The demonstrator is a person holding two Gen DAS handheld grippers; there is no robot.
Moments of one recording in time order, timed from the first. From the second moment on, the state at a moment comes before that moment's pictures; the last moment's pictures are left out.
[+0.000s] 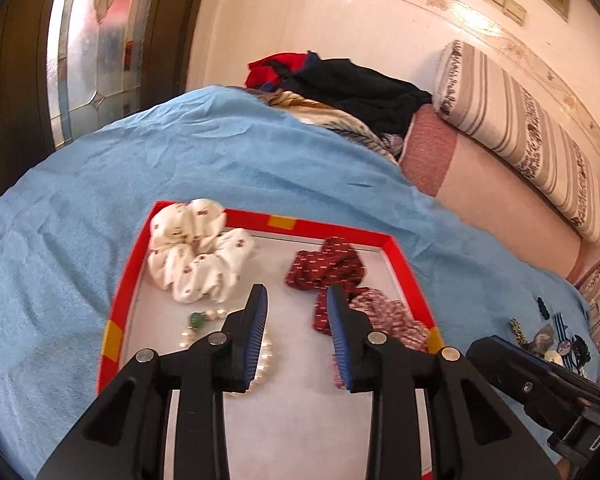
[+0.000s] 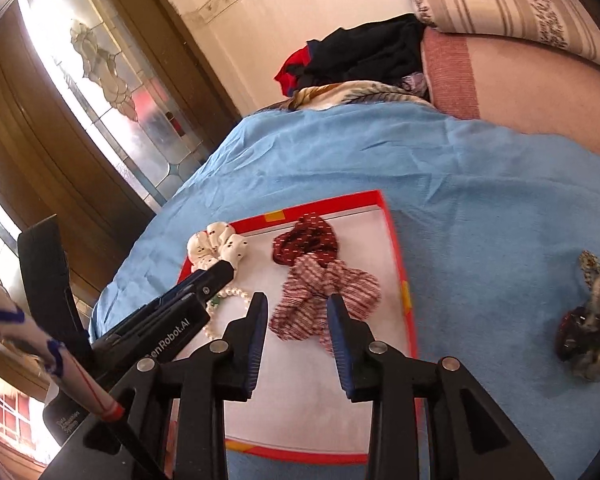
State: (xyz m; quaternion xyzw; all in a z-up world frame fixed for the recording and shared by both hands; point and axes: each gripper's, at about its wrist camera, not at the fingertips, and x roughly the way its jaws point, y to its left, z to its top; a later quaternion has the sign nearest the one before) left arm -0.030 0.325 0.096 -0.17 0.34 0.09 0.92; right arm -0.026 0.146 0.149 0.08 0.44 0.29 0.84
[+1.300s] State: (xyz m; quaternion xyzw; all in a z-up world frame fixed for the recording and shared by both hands) left arm -0.042 0.080 0.065 -0.04 0.39 -0.11 0.91; right arm -0.038 -0.204 0.124 0.31 0.40 0.14 0.85
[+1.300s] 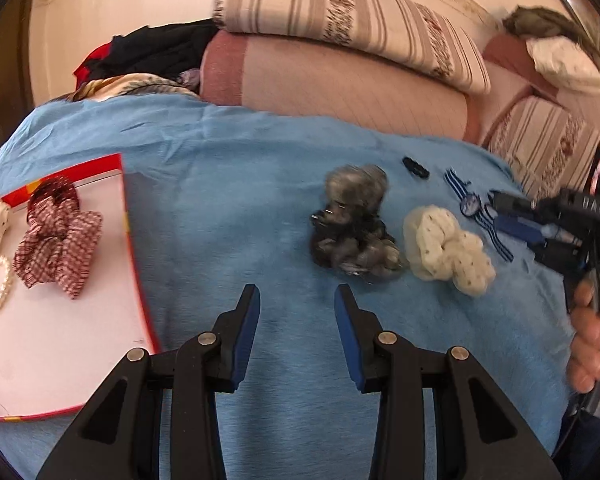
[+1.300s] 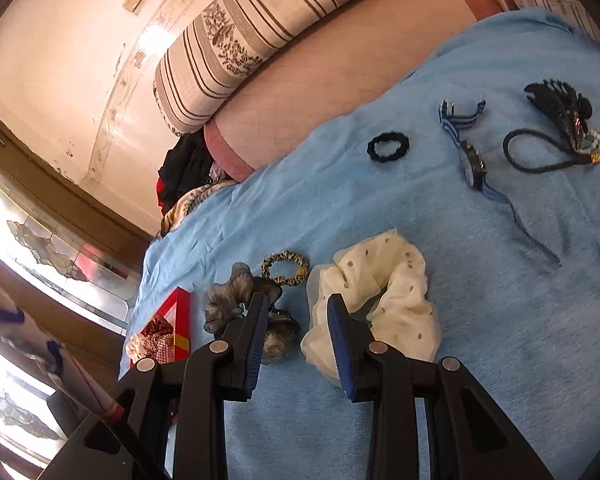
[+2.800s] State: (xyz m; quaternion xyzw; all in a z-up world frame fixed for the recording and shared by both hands) left arm -0.043 0.082 0.045 -0.08 0.45 -0.18 0.87; right arm -0.036 -0.207 0.123 0.27 0.41 0.11 0.87
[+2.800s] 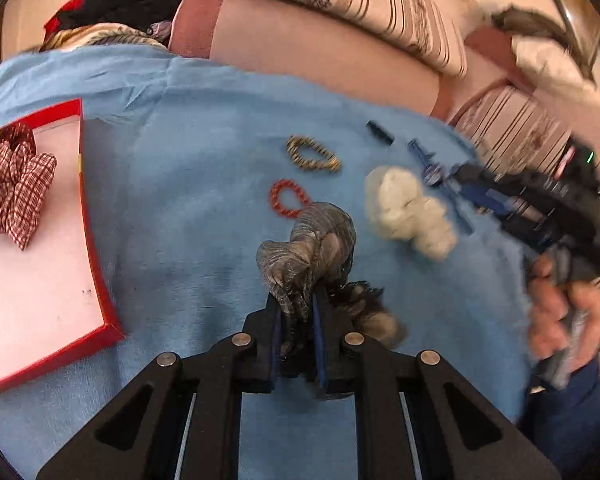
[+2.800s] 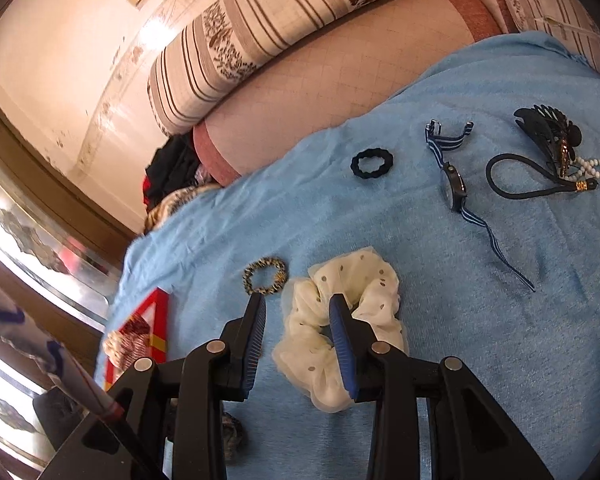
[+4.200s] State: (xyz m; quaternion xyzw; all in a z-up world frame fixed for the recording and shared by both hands) left arm -0.034 0.078 0.055 -0.01 0.37 -0.12 0.92; right arm -0.043 -0.156 0.129 0.13 0.37 0.06 0.92
